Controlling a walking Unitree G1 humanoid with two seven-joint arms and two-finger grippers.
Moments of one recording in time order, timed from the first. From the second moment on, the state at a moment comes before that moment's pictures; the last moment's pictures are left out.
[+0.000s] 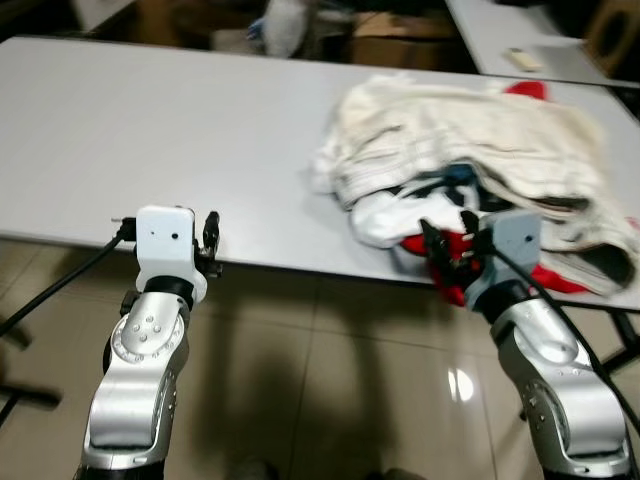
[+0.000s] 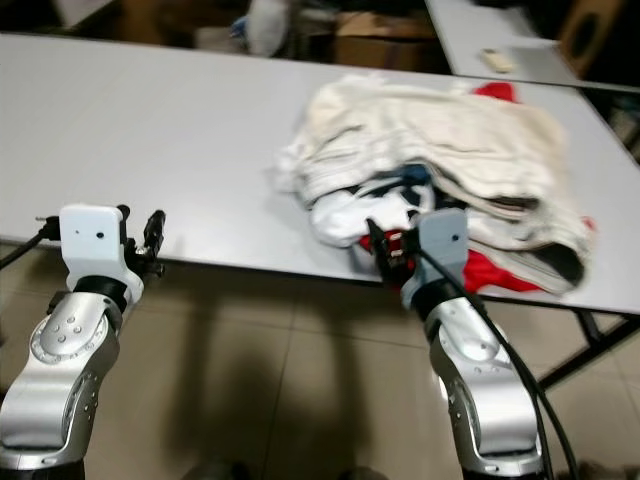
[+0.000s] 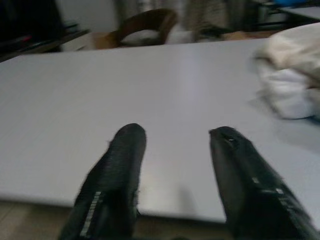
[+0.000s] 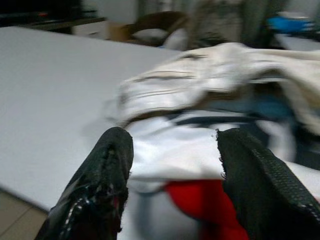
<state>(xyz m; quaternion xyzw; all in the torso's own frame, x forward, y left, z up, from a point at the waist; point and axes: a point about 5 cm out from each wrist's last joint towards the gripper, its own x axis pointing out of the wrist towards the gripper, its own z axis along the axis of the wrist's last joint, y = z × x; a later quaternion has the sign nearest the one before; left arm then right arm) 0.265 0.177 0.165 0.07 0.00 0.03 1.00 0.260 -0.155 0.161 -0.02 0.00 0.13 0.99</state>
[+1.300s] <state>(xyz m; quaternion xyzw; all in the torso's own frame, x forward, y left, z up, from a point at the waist) 0.263 0.184 0.156 0.02 0.03 0.09 1.00 0.275 -0.155 0.137 -0.04 0.04 0.08 1.00</state>
